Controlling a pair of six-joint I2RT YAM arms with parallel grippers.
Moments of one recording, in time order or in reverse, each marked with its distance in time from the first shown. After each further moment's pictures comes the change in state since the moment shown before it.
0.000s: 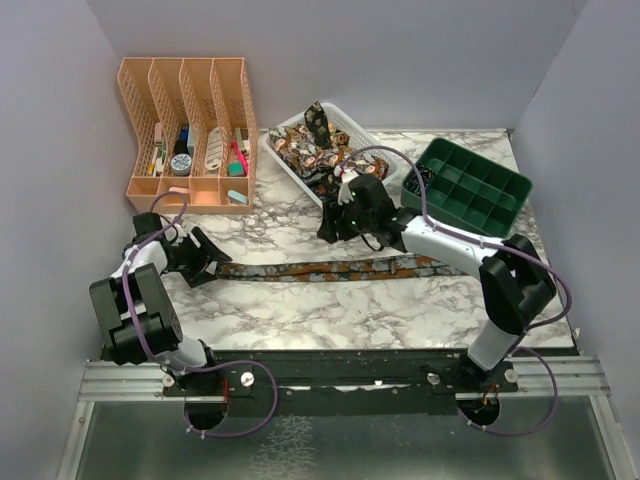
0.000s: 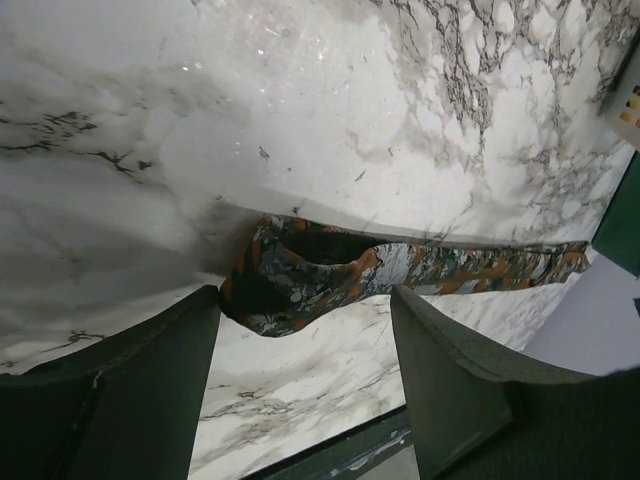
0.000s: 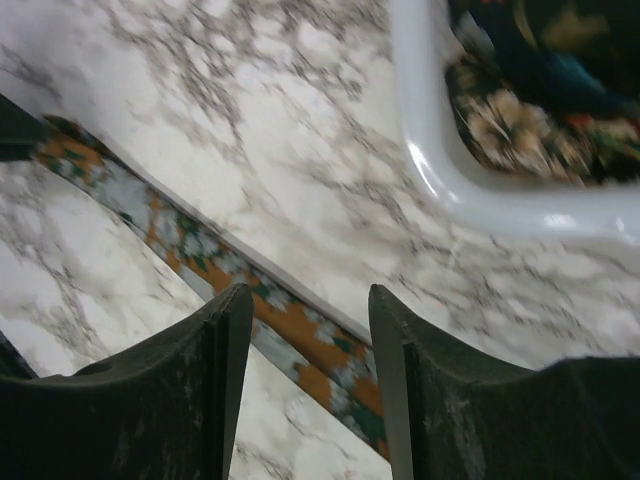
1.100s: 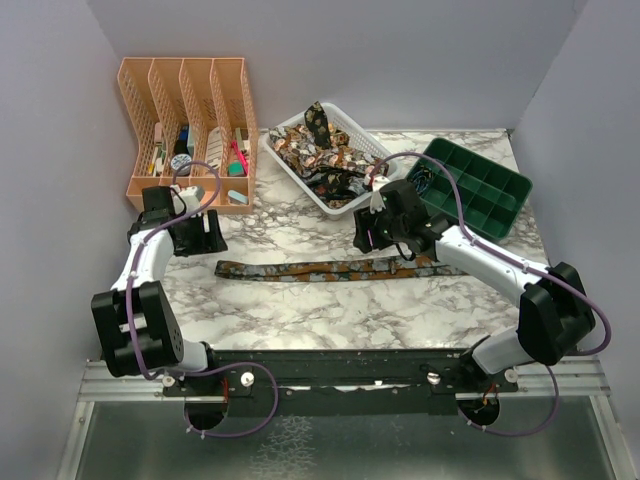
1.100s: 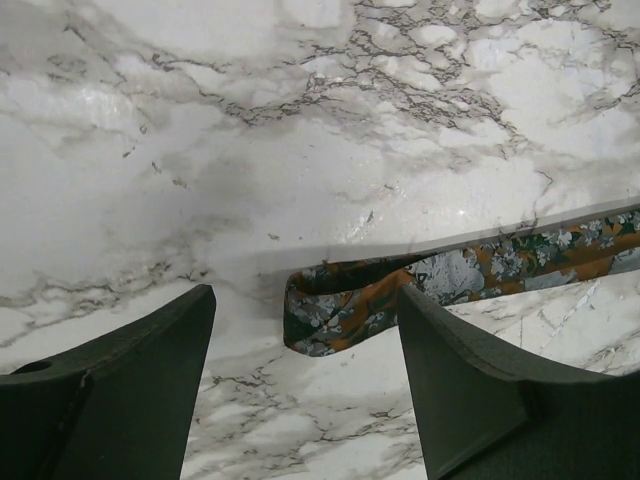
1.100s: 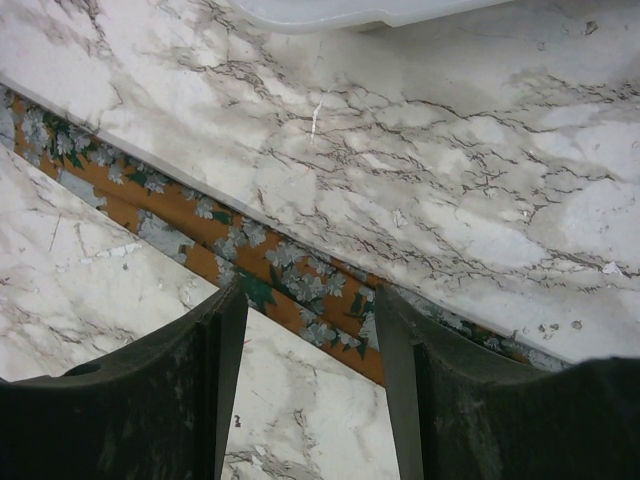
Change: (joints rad) left arm -0.163 -0.073 0.156 -0.064 -0.202 0.444; right arm -0.109 -0.259 -0.183 -0.232 0.084 -0.122
